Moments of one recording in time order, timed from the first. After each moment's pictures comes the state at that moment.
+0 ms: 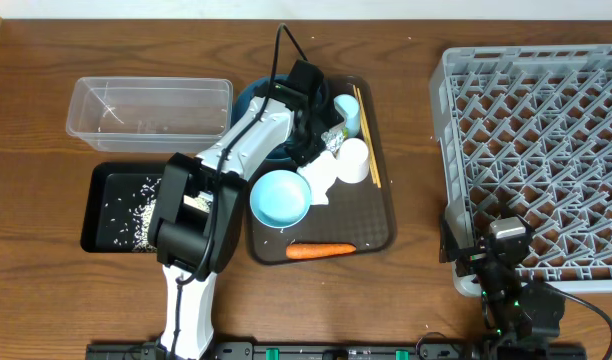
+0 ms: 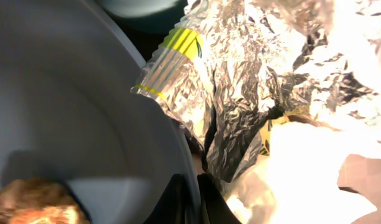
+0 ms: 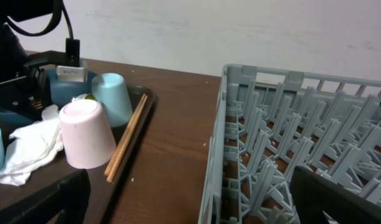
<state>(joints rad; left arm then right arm) -0.42 2.15 1.63 -0.86 0.14 0.49 -0.05 0.01 0.06 -0.17 -0.26 -0.06</state>
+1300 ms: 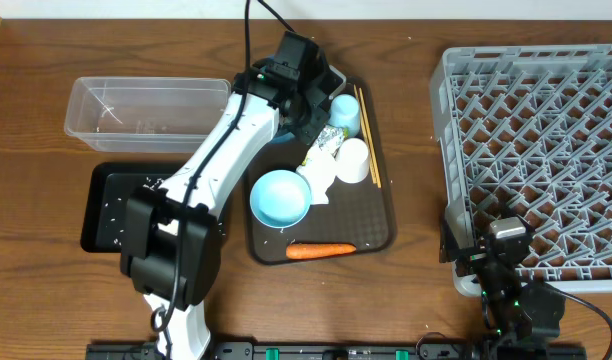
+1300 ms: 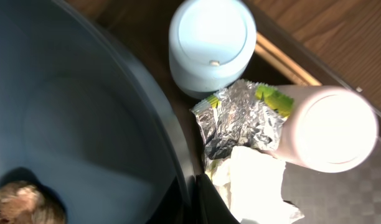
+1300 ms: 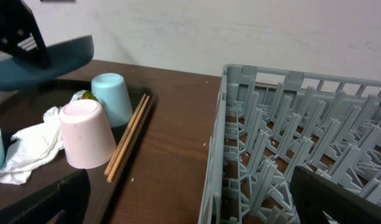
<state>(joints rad) -0.41 1.96 1.67 -0.83 0.14 0.30 -0.05 0.01 0.06 -0.17 -0.26 -0.06</state>
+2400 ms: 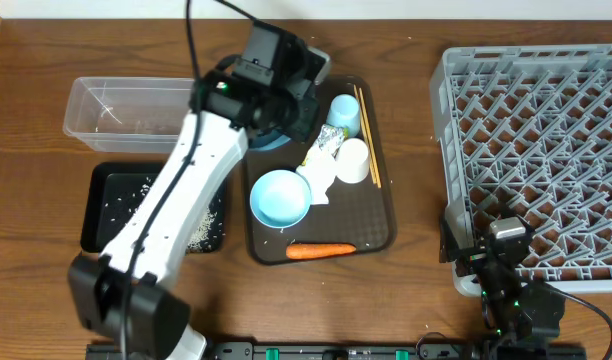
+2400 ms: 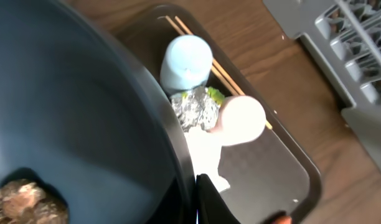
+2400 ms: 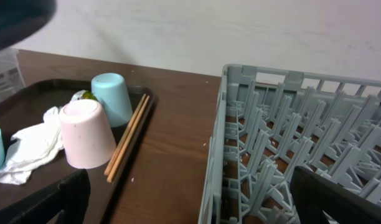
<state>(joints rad) -0.39 1.70 1.67 -0.97 0.22 0.07 -0.05 0.01 0.06 -0.17 -0.26 -0.06</state>
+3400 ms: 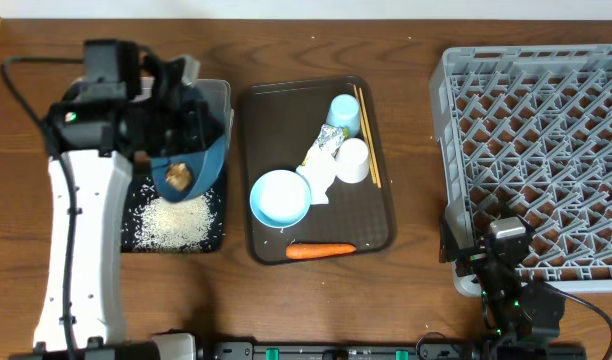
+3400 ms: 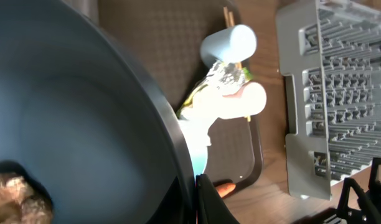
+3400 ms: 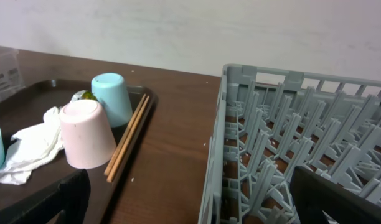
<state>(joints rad) 0.08 1.46 1.53 -1.18 0.55 -0.10 -0.05 0.01 0.06 -0.17 -0.26 -0.06</state>
